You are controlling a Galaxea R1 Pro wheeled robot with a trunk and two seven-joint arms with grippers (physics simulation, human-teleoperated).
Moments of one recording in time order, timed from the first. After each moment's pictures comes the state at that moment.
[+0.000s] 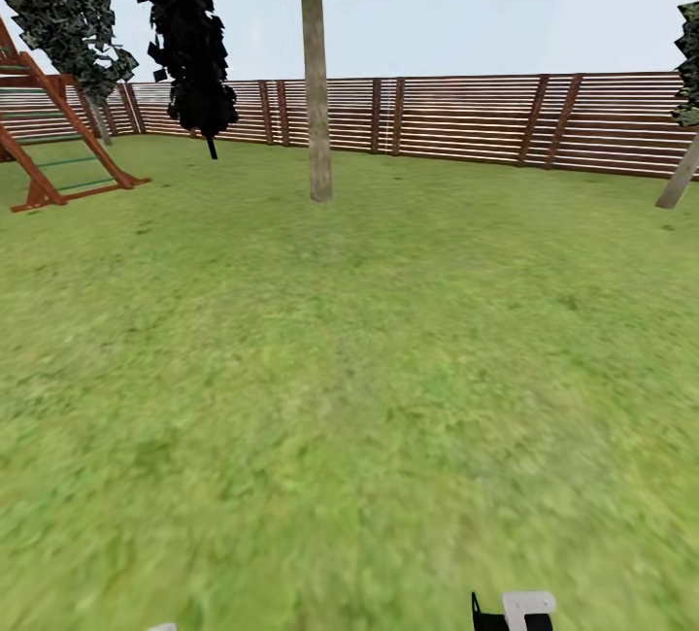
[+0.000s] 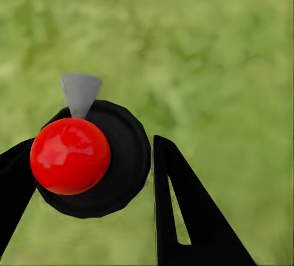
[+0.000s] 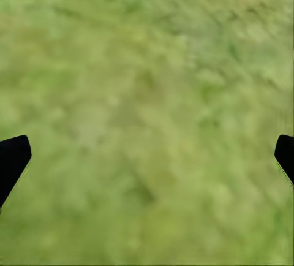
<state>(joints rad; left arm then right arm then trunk) -0.29 0.17 -0.34 -0.14 0.54 -0.44 0.03 -0.39 -0.03 -0.17 -0.03 0.32 -0.60 -0.22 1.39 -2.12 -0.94</state>
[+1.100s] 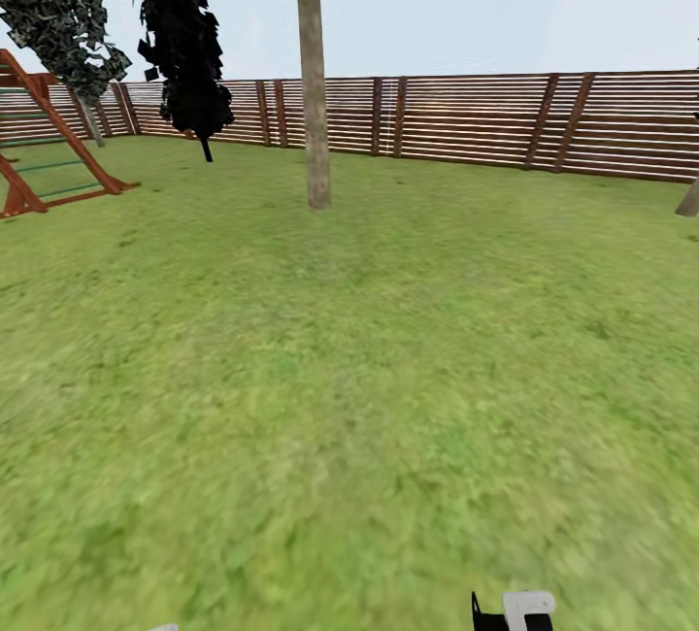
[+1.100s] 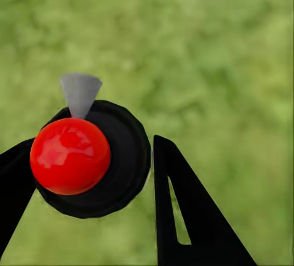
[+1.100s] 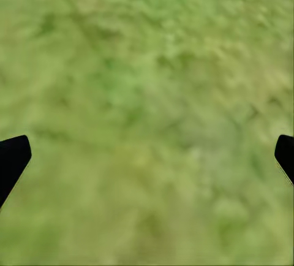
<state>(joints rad) -0.29 0.17 -0.34 -0.14 0.54 -0.44 0.03 -0.39 -0.03 -0.17 -0.03 0.32 -0.60 -0.22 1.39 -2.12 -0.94</state>
